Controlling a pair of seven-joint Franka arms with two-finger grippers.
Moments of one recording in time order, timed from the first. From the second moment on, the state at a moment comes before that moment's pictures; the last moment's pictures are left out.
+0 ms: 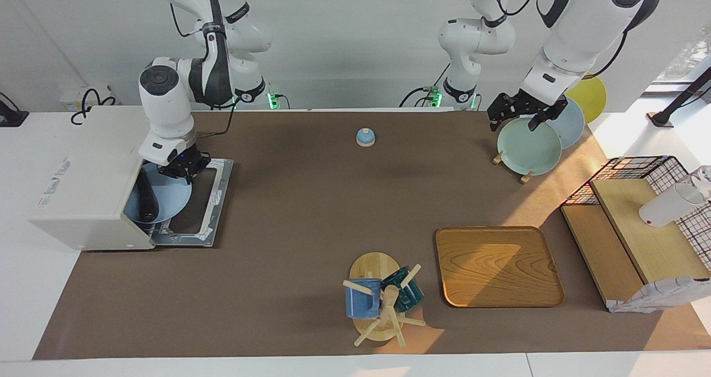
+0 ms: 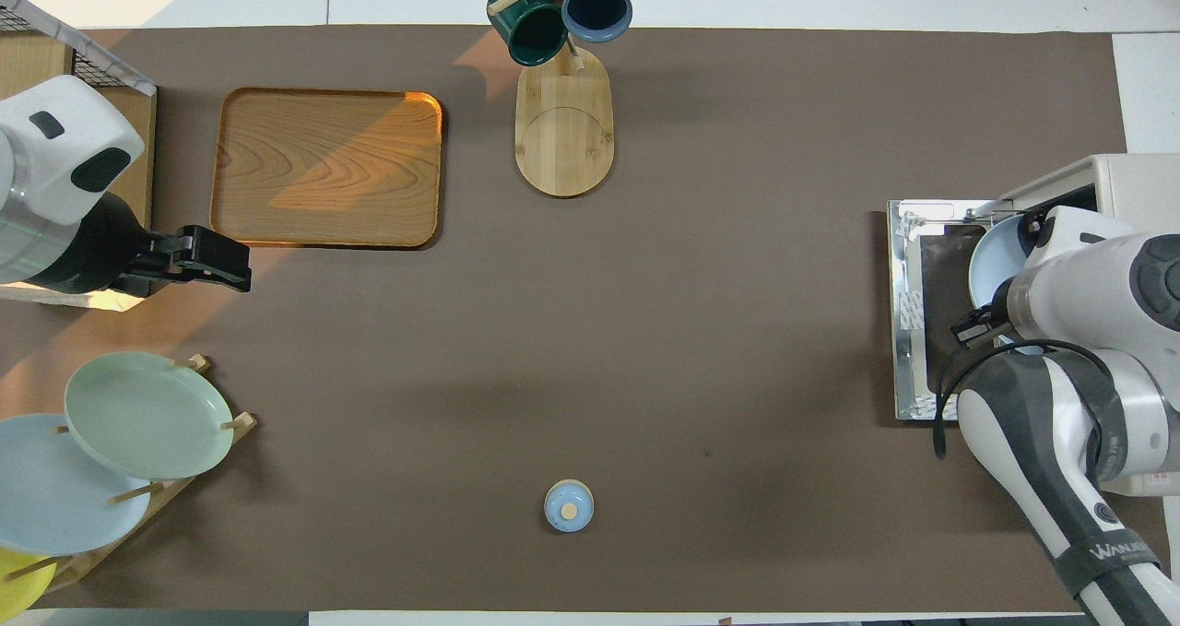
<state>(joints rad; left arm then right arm) -0.20 -0.03 0.01 -1.64 -0.06 1.53 -0.15 -0.11 -0.08 0.06 -2.30 -0.24 2.24 -0.34</state>
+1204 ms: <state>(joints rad) -0.20 -0.03 0.01 -1.64 -0.06 1.53 -0.15 0.04 0.14 0.06 -2.24 -0.15 2.32 -0.07</state>
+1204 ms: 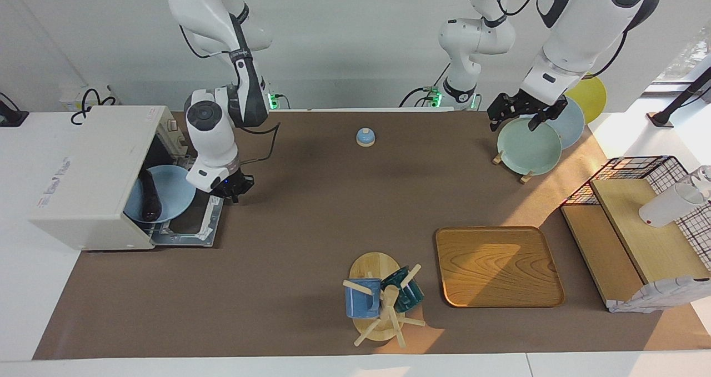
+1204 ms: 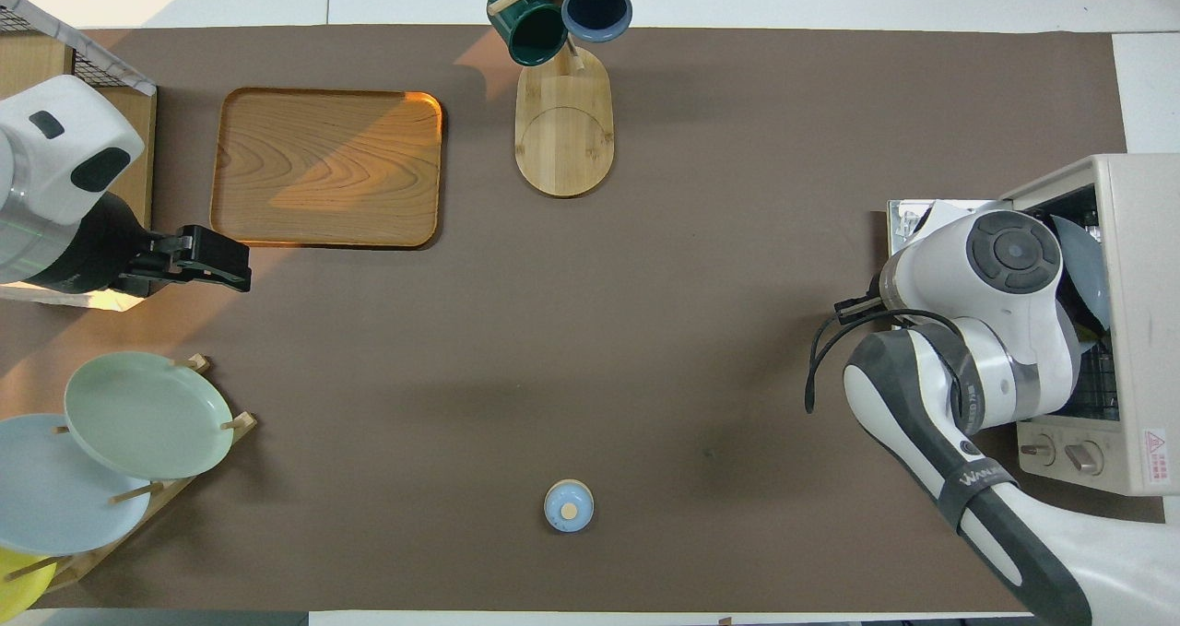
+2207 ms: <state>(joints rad) -0.20 -0.03 0.01 -1.64 -0.06 1.53 -0.15 0.07 0.15 0.10 -2.18 -0.47 2.18 -0.09</state>
